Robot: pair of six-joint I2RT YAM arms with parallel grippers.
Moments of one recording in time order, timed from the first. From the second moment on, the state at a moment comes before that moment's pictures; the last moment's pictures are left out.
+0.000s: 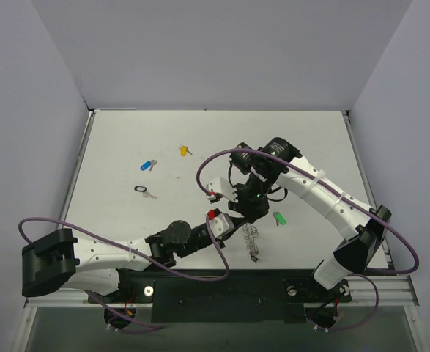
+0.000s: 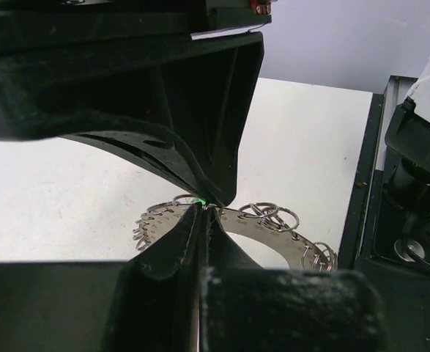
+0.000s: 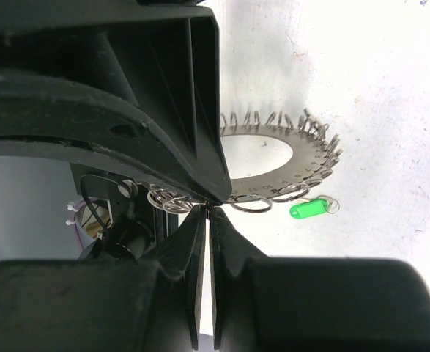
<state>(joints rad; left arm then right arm) -1.27 1.23 0.48 0.83 -0.14 0.09 0.84 1.58 1.66 -1.52 -0.35 -0.76</state>
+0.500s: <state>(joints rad) -1.25 1.23 0.49 0.81 -0.11 -0.02 0.80 1.58 1.66 -1.52 -0.40 -0.76</state>
